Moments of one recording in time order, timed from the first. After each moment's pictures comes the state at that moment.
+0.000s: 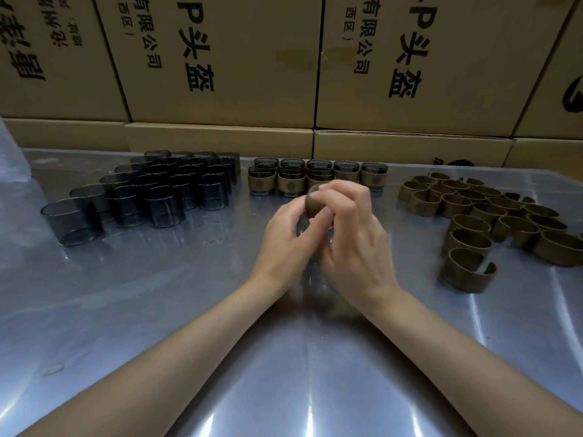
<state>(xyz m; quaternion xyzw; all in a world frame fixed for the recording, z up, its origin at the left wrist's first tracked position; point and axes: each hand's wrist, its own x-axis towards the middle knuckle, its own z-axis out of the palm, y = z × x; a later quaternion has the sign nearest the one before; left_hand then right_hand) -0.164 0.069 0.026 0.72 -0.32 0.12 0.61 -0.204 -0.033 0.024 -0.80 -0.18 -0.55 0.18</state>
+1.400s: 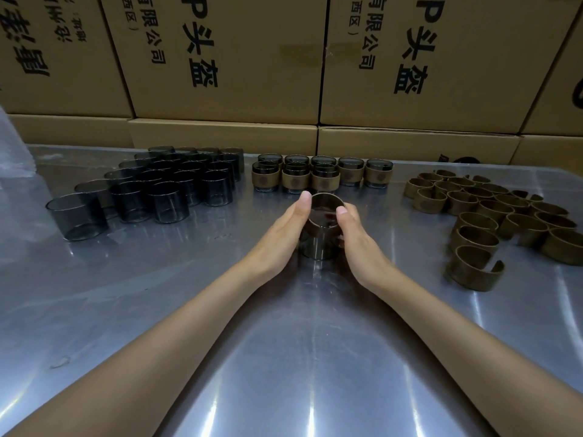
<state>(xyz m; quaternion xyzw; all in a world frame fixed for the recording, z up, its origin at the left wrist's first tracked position) -0.140 0.082 0.018 0.74 -0.30 -0.08 0.60 -0.182 -0.055 0.007 -0.81 -0.02 -0.13 0.57</state>
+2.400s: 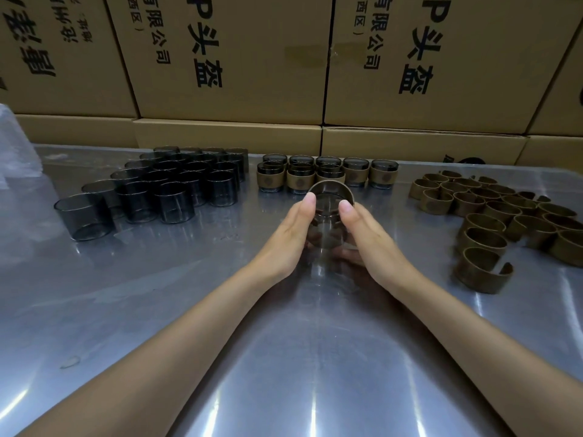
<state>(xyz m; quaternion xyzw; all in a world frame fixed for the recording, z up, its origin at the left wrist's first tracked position) -0.141 0.081 0.014 0.73 -0.26 -0.09 0.63 -0.192 -0.057 0.019 -0.76 -0.03 -0.11 0.64</state>
